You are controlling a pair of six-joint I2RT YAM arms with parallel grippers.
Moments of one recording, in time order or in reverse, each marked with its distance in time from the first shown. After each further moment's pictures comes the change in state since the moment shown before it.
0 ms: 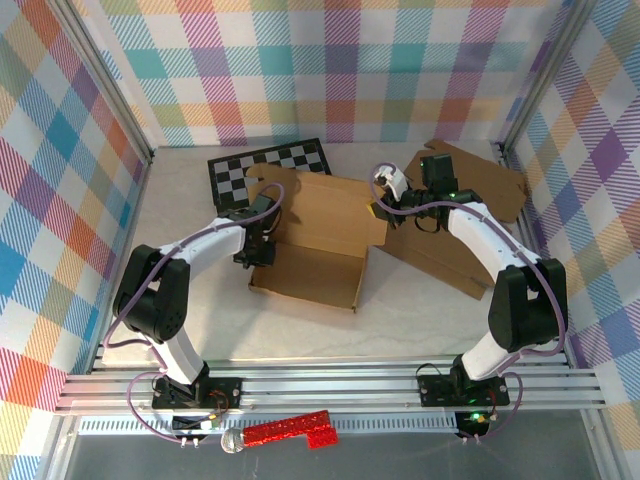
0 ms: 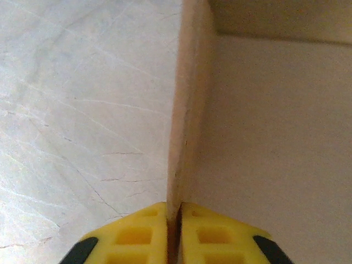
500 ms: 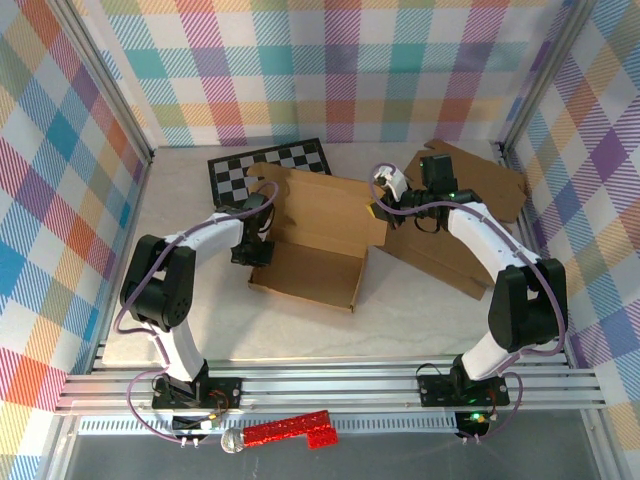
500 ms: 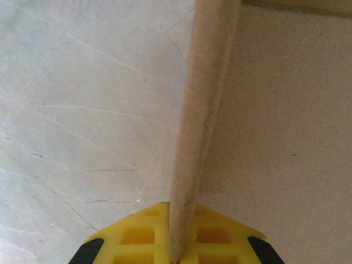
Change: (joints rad) left arm 0.058 0.080 0.027 -0.003 0.101 0.048; right arm 0.002 0.000 0.000 -0.003 0.000 0.000
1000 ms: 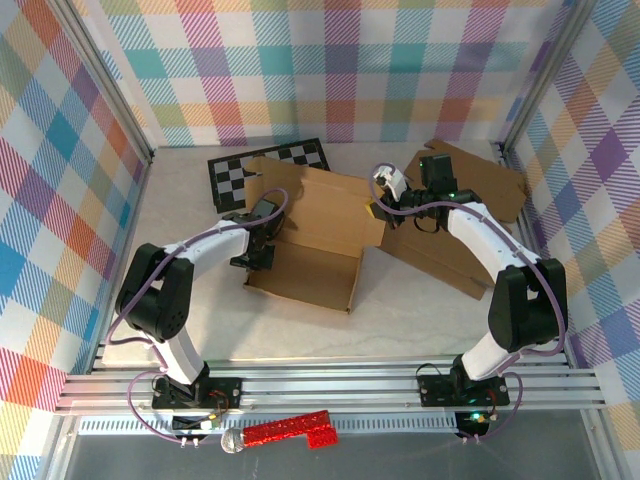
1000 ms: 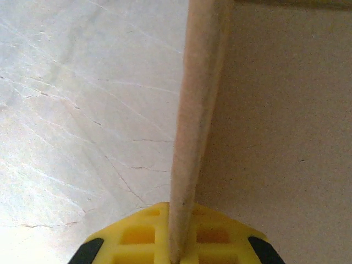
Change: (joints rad) left arm -0.092 -0.069 -0.045 -0.021 -0.231 -0.095; right arm 0.002 0.000 0.000 0.004 -0.010 0.000
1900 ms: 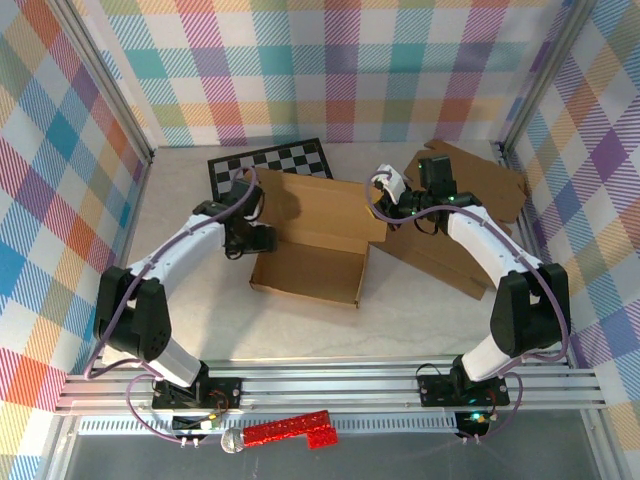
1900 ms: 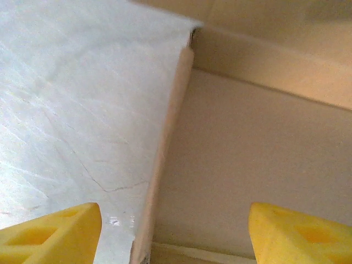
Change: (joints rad) left arm 0.104 -0.163 0.090 -0.049 0.284 -0.079; right arm 0.021 -0.031 -0.023 0.023 0.051 -0.084
